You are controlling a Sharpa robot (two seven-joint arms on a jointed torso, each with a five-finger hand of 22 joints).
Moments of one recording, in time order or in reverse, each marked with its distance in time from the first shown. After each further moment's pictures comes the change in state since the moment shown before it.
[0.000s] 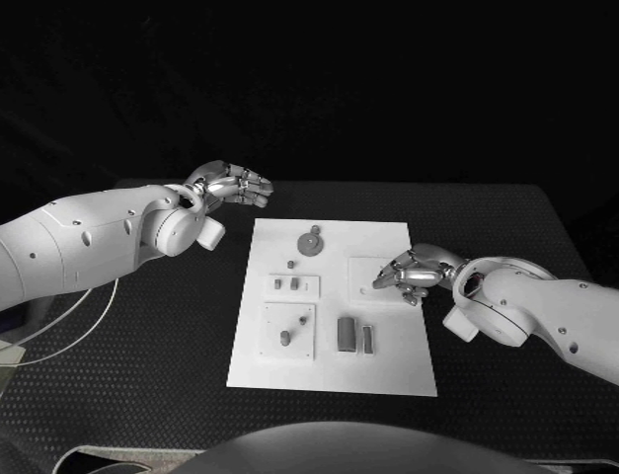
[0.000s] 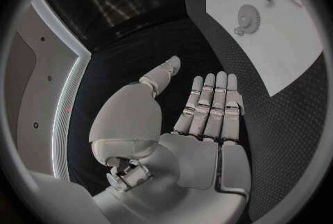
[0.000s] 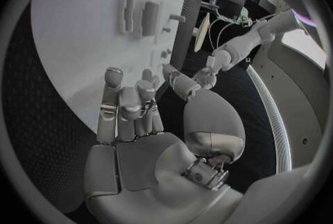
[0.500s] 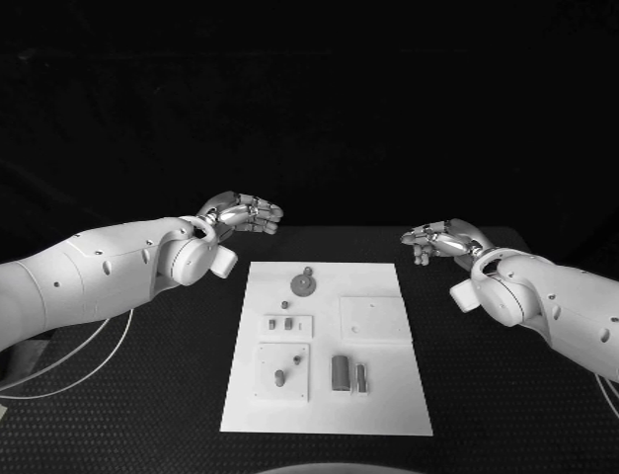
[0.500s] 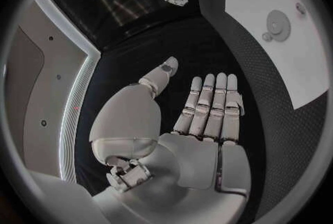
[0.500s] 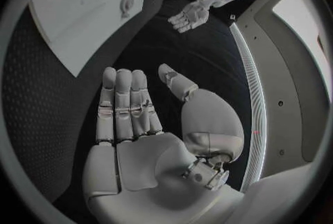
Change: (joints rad) left arm 0.000 0.065 0.000 -0.049 0.058 -0.012 0.028; left_hand -0.044 0.006 -0.039 0.012 -0.035 -0.027 -0.028 -0.016 -0.014 -0.027 -0.022 -0.013 -0.018 -0.039 -0.013 -0.041 -0.005 -0.015 -0.005 -0.005 0.000 -0.010; right arm 0.006 0.164 0.111 -0.474 0.315 -0.023 0.351; right_hand 0.015 0.037 0.021 -0.023 0.000 -0.107 0.075 -0.030 0.010 -0.211 0.060 -0.365 -0.337 -0.285 0.095 -0.414 -0.195 -0.041 -0.343 0.122 -0.261 -0.070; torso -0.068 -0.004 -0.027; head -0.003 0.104
